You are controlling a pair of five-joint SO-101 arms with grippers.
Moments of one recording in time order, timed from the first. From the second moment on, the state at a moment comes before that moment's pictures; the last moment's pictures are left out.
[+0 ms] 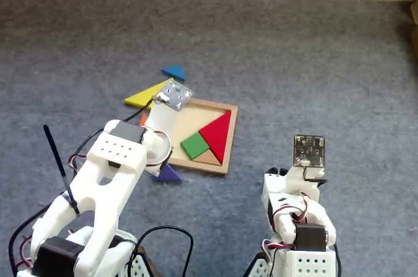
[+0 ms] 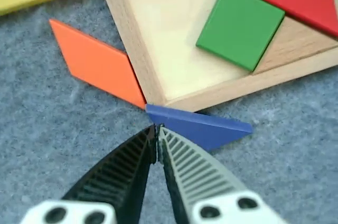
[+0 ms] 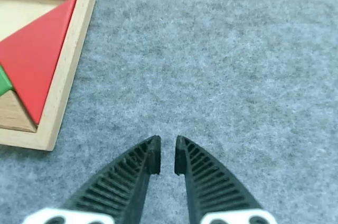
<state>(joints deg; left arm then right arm) 10.3 -23.4 49.7 59.6 -7.0 -2.9 -104.3 95.9 62.8 1.0</state>
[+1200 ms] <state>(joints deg) 11.6 -23.4 47.0 63.3 -4.9 -2.9 -104.3 95.9 62.8 1.0</state>
